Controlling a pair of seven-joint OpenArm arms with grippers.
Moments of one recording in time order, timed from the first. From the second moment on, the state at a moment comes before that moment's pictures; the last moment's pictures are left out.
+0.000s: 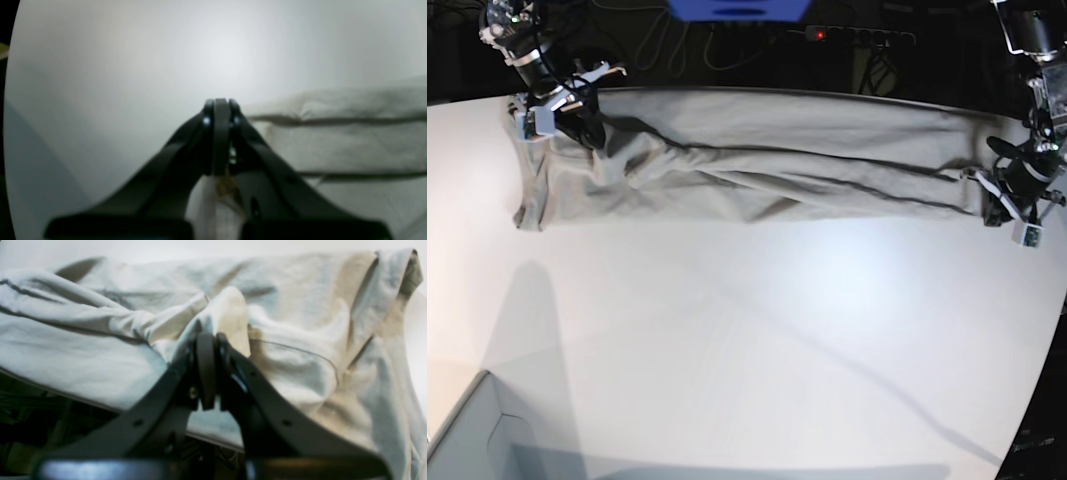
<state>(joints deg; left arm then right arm) 5.8 -22.4 -23.3 70.5 -5.9 -33.4 18.8 -33.6 1.1 22.3 94.0 7.6 39.0 -5.1</state>
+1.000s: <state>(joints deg) 4.1 -23.2 -23.4 68.6 -6.1 -39.3 23.0 -33.6 1.0 22.3 94.0 7.6 39.0 -5.3</state>
